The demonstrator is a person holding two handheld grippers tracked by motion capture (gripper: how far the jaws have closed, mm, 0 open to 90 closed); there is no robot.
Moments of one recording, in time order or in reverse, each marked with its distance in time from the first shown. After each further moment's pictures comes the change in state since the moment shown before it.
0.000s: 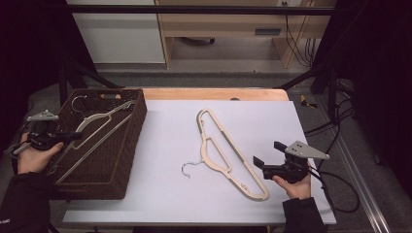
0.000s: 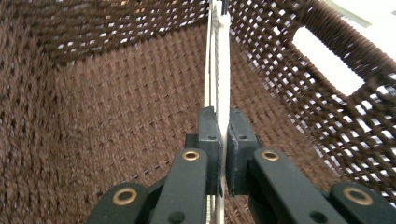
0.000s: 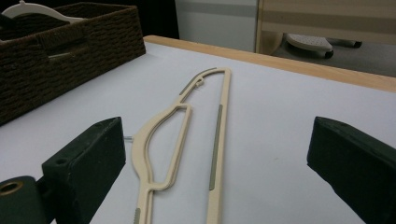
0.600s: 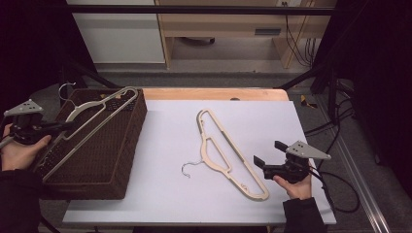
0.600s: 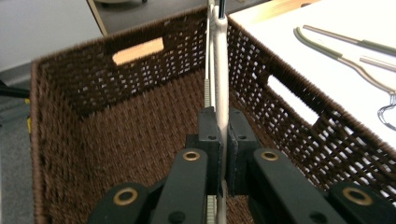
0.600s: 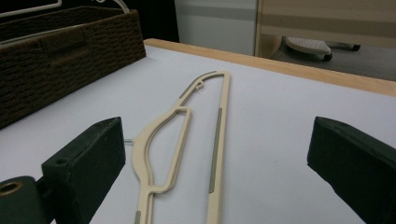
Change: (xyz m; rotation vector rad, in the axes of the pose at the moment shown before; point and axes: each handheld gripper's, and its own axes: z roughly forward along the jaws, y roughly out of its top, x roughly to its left) left arm -0.007 0.024 -0.041 -0.119 -0.013 0.086; right arm 0.000 0.002 -0.002 -0.012 -0.008 0.001
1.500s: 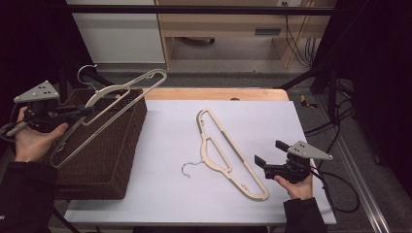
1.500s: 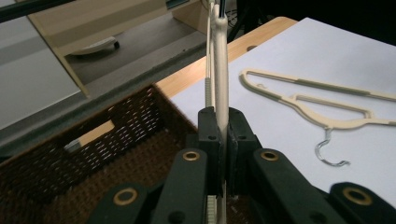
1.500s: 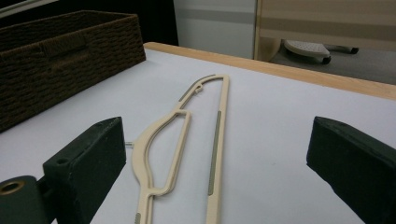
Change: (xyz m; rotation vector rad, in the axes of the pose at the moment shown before) left arm -0.062 0.069 -0.016 -0.104 -0.077 0.164; right arm -0.001 0.001 -0.003 -0.008 -0.001 -0.002
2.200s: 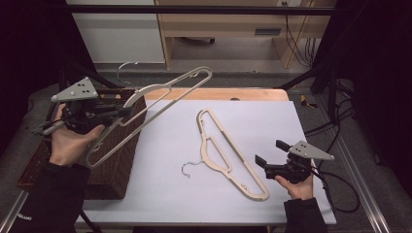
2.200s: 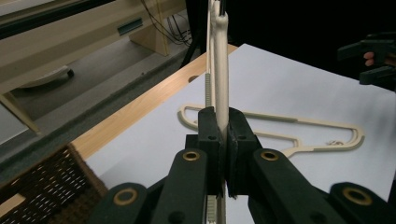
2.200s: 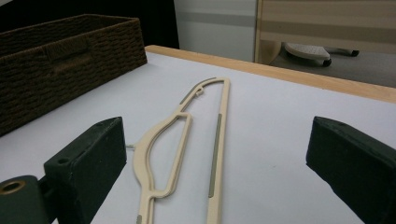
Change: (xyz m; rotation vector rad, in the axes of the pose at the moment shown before) left arm -0.083 0.056 0.024 -0.058 -0.154 0.069; right arm 0.000 0.001 -0.002 -0.016 0.005 -0.003
